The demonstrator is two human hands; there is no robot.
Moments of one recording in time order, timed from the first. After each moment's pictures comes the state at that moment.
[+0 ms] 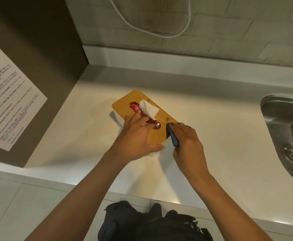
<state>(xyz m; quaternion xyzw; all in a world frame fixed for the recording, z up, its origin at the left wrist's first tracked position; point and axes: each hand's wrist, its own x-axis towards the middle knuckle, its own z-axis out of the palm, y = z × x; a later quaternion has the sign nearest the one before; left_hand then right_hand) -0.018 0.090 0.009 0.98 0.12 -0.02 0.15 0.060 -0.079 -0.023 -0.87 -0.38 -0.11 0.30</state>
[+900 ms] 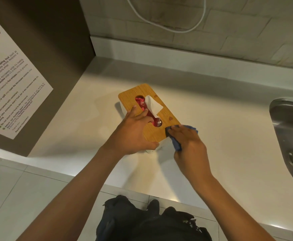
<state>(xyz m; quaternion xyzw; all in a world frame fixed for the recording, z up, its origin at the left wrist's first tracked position) -0.031 0.114 0.001 0.96 0.17 -0.04 0.22 0.050 -0.075 -0.019 -0.86 -0.41 -0.08 0.28</state>
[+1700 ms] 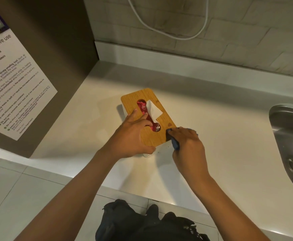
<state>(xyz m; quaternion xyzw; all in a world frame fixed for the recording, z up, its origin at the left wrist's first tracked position) -0.042 0.123 -0.004 0.94 0.18 -0.02 0.27 0.050 -0.061 -0.010 -0.88 -0.40 -0.05 0.27</state>
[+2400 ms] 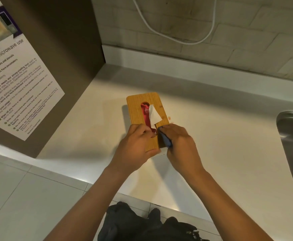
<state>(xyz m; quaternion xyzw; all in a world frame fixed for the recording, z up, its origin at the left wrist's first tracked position) -0.058 0.102 -0.017 0.95 0.17 0.13 0.21 0.051 -0.029 0.004 -0.85 -0.45 0.04 0.27</state>
